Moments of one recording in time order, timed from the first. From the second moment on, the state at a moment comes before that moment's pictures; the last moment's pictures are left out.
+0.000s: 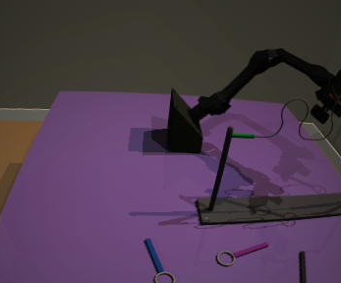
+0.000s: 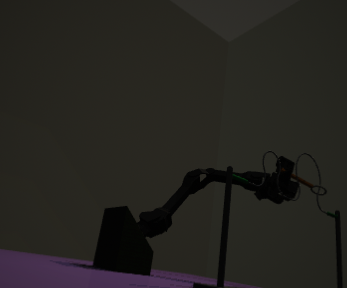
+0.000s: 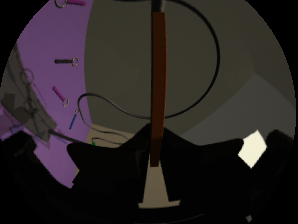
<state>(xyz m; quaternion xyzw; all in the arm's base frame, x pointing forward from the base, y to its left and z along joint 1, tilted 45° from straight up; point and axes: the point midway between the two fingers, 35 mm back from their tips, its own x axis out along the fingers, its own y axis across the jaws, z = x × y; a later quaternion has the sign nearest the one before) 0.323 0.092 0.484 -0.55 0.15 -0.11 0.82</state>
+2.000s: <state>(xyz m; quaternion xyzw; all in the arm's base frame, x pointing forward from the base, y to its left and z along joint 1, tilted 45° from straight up) 0.323 0.107 0.472 -0.23 0.21 0.00 0.95</state>
